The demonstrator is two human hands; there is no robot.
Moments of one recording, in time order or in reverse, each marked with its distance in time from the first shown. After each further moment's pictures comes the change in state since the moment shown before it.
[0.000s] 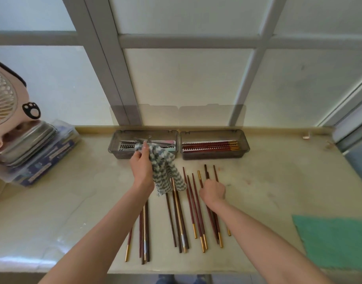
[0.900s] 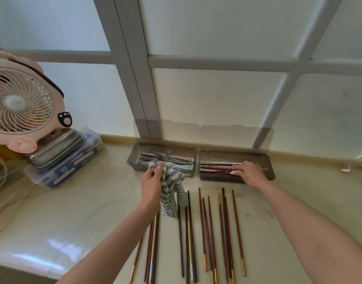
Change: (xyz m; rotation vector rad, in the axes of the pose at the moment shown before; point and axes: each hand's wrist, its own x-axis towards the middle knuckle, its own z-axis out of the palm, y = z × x) left_hand 0.014 0.002 -0.011 0.113 -0.003 -0.002; right_hand 0.136 0.052 -0.083 -0.003 0.027 -0.289
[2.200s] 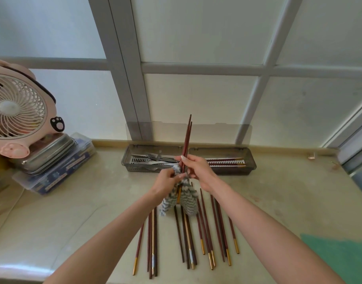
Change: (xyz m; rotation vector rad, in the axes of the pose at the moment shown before) left_hand -0.011 -0.006 -0.003 0.541 -0.555 0.133; right_hand -0.107 -0.164 -0.040 1.440 -0.196 -0.045
